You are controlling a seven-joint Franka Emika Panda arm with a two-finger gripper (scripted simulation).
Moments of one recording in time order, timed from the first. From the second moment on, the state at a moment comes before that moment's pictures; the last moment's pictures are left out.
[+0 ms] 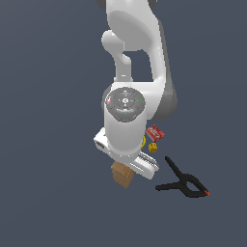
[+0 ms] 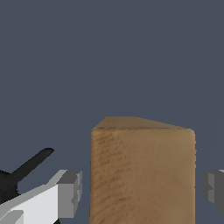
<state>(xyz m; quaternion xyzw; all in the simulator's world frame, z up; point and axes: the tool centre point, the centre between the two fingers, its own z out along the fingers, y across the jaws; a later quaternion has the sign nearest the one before) 0.137 0.003 0.172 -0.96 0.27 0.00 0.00</state>
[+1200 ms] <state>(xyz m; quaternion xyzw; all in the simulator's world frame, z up) 0.137 0.003 0.142 -0.96 0.27 0.00 0.00</state>
